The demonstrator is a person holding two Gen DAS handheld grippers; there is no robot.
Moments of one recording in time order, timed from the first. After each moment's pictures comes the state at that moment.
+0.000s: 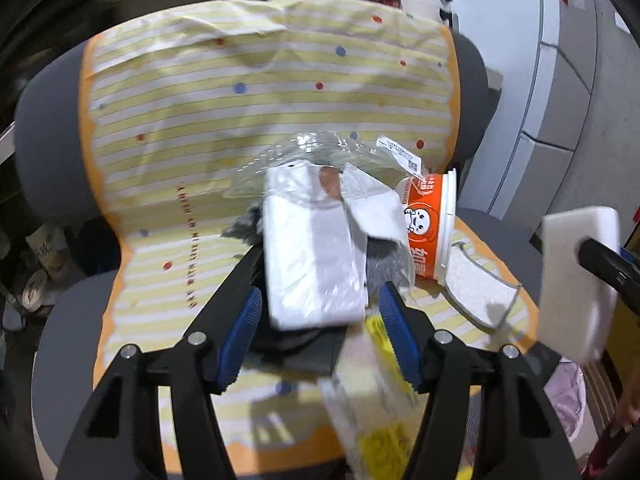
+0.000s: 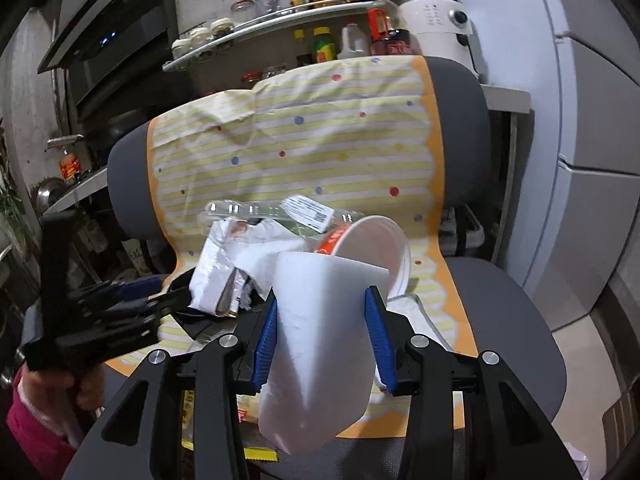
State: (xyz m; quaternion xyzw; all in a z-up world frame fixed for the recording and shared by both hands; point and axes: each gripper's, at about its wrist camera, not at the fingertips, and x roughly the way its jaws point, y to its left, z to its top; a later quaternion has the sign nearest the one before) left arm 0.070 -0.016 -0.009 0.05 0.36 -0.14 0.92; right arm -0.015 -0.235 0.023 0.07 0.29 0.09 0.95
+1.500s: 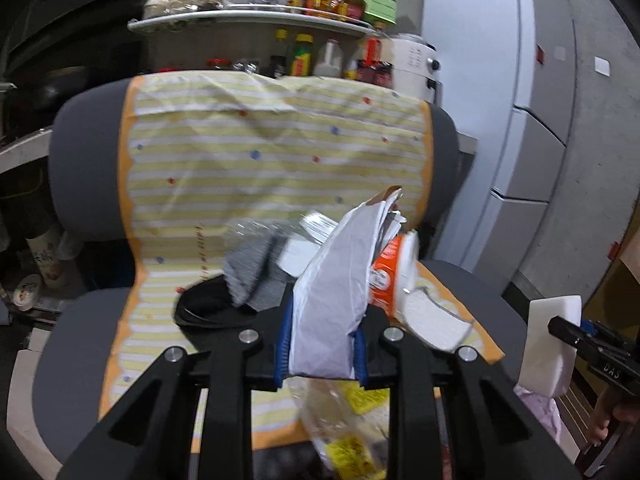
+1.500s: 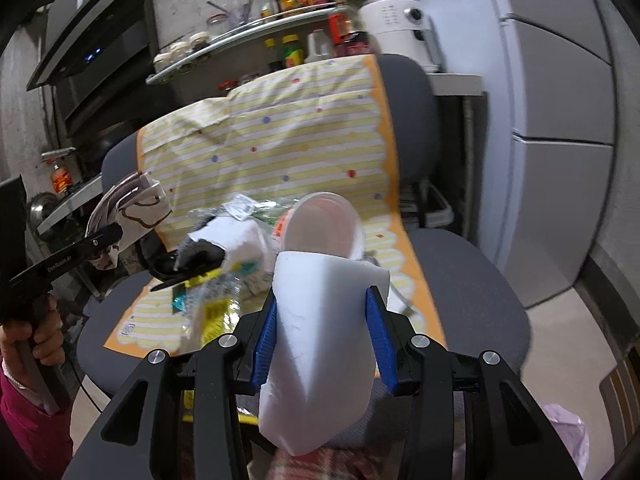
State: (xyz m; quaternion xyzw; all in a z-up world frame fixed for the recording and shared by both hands) left arm -0.007 0.012 0.044 -0.01 0.27 -0.16 0.95; right arm -0.097 -0.283 0.015 0.10 0.28 0.04 0.95
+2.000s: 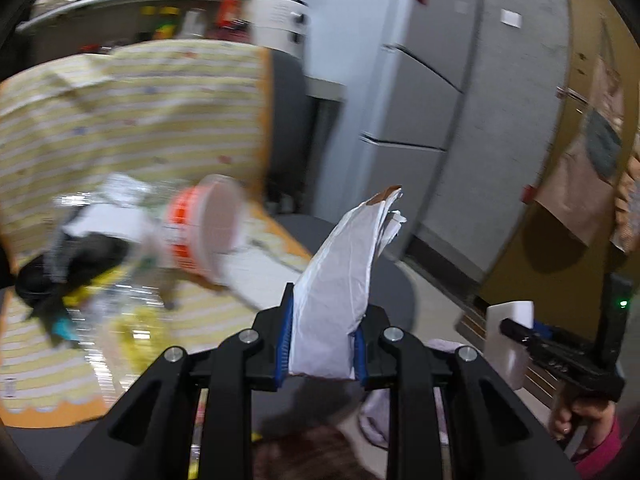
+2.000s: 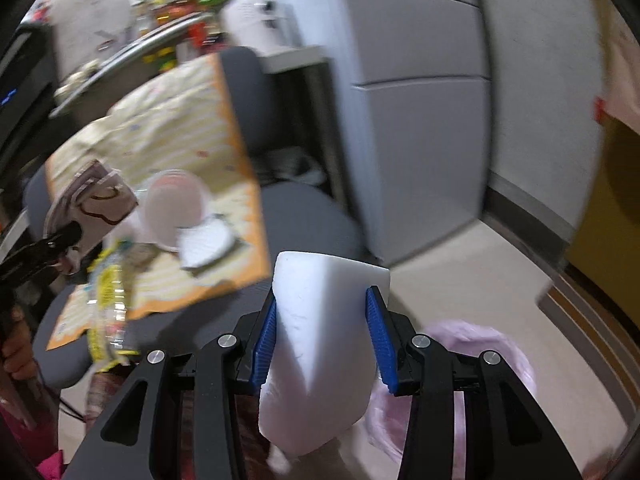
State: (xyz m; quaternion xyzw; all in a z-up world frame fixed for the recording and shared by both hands) left arm -0.062 -0.143 0.003 0.01 0.30 -0.35 0.89; right arm -0.202 -0.408 -0.047 0.17 0.31 -0.14 0.92
